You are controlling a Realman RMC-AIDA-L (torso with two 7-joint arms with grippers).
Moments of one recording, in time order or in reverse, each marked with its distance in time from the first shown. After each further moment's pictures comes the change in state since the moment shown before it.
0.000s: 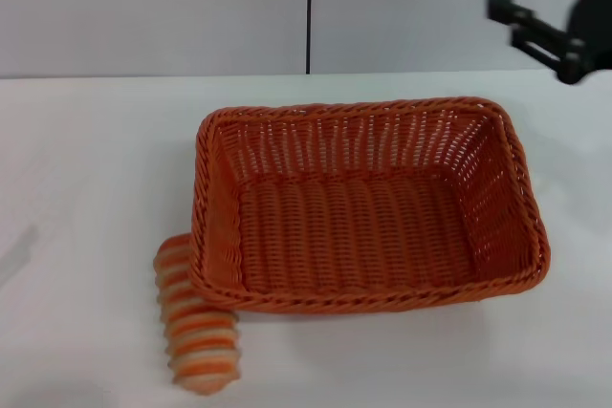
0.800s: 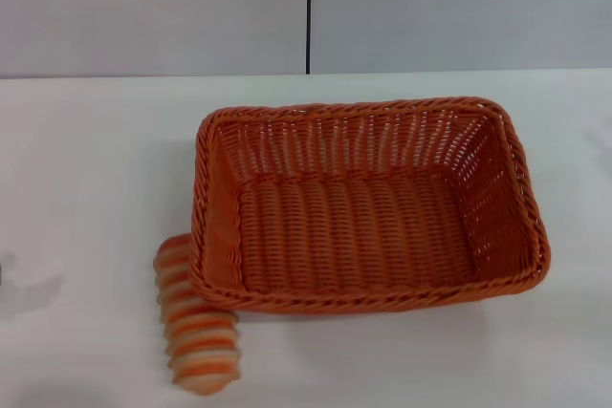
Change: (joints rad) left arm -0.221 -0.031 -0.203 0.527 0.741 0.338 -0.425; right arm -0.046 -0.001 0.438 0.502 0.295 0.409 -0.103
